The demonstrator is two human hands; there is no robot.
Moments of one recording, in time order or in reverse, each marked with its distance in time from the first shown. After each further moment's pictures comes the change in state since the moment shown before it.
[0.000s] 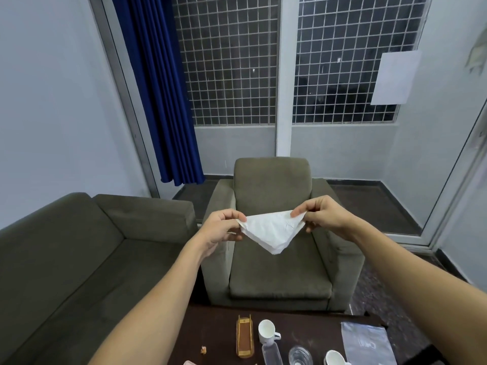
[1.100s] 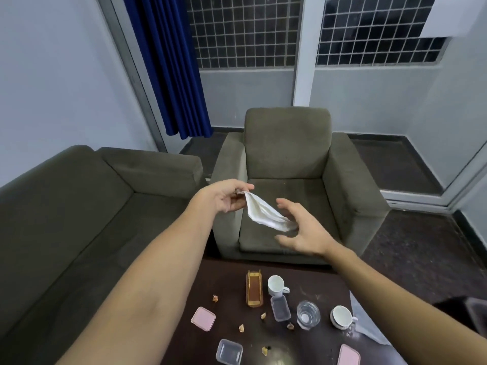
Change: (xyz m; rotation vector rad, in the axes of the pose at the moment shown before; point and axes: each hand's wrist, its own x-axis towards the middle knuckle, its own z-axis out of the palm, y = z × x) left_hand 0.076 -0.037 -0.026 -0.221 0.108 -0.556; right_hand 0.006 0.097 0.121 -0.286 -0.091 -0.091
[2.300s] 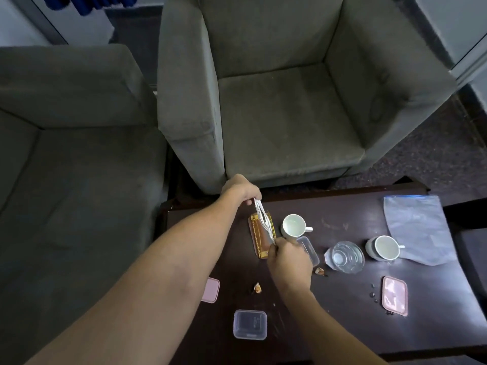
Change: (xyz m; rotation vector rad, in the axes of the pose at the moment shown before) left_hand 0.300 -0.242 -0.040 0.991 0.068 -0.217; right_hand 0.023 0.173 0.319 -0.403 0.218 0.821
